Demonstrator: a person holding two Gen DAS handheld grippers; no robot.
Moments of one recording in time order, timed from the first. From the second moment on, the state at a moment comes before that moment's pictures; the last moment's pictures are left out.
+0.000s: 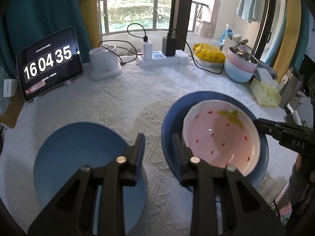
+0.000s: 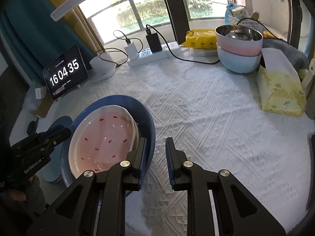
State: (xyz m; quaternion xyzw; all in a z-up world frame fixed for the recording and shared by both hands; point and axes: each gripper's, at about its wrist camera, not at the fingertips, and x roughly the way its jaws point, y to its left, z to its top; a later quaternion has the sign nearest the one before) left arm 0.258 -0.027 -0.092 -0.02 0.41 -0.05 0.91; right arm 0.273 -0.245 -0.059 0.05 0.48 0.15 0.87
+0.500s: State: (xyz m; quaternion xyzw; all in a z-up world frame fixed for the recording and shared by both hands) left arm 0.266 -0.033 -0.107 0.00 0.43 -0.04 0.90; right arm 0.275 -0.245 -0.070 0.05 0.48 0.13 0.86
